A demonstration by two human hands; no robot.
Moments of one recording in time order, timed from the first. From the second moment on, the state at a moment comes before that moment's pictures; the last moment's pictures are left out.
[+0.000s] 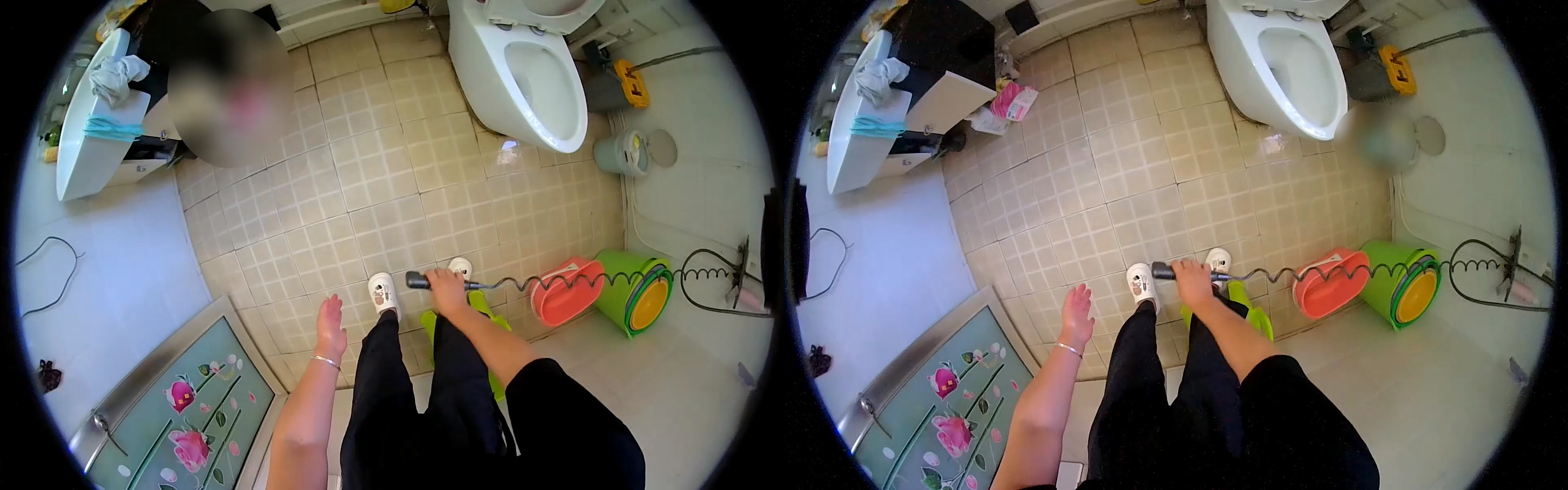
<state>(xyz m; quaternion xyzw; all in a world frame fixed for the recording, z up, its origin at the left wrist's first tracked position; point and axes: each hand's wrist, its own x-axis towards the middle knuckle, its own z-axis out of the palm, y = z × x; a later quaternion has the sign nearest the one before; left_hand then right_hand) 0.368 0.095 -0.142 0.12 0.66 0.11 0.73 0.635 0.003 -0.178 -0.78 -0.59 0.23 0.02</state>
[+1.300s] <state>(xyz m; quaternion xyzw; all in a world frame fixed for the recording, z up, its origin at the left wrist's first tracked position) 0.624 0.206 -0.112 0.07 0.54 0.16 0.82 0.822 0.195 -0.097 -0.80 -0.52 0.26 0.13</state>
